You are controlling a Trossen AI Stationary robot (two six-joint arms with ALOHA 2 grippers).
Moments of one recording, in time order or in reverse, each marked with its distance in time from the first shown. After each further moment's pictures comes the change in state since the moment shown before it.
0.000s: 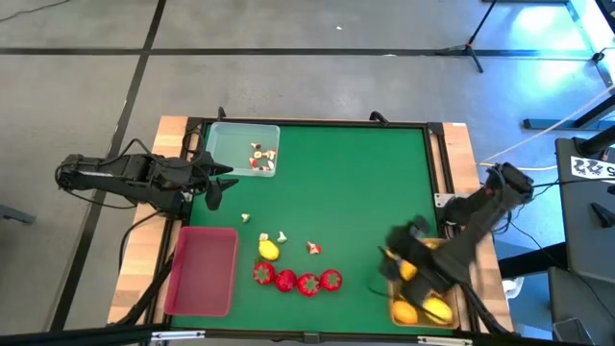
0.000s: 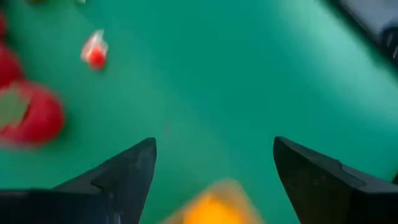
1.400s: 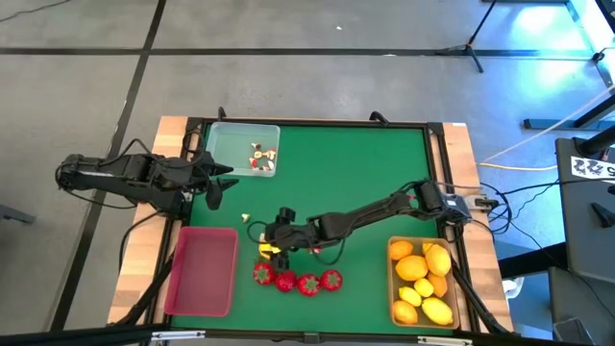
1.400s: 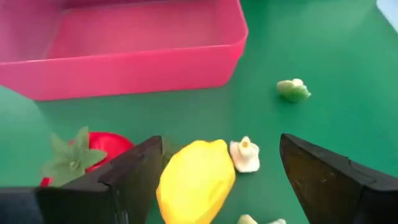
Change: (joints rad) left arm 0.000 0.001 0.000 -0.001 0.000 -0.028; right arm -0.568 0.661 0.403 1.231 -0.437 -1.214
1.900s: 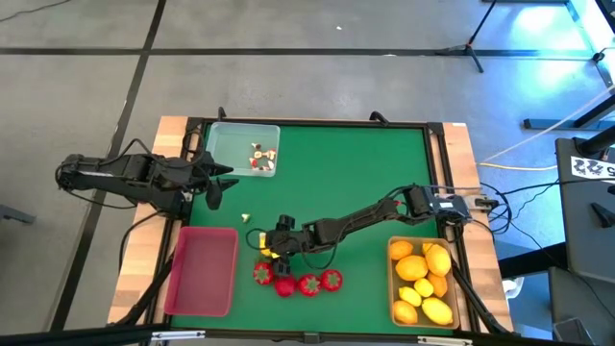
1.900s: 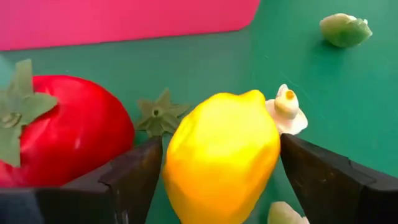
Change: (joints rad) left arm 0.000 0.000 0.000 0.000 0.000 -0.006; right arm 0.000 0.109 0.000 0.030 -0.053 0.023
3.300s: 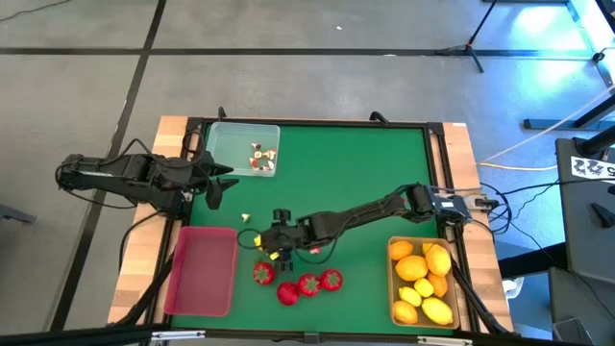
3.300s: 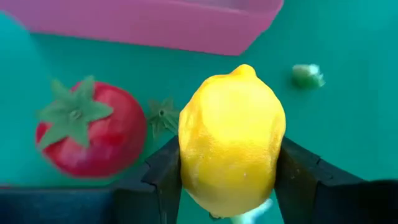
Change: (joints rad) left arm 0.000 0.000 0.000 -0.001 0.000 -0.006; right arm -0.006 -0.027 0.242 -0.373 0.000 -0.179
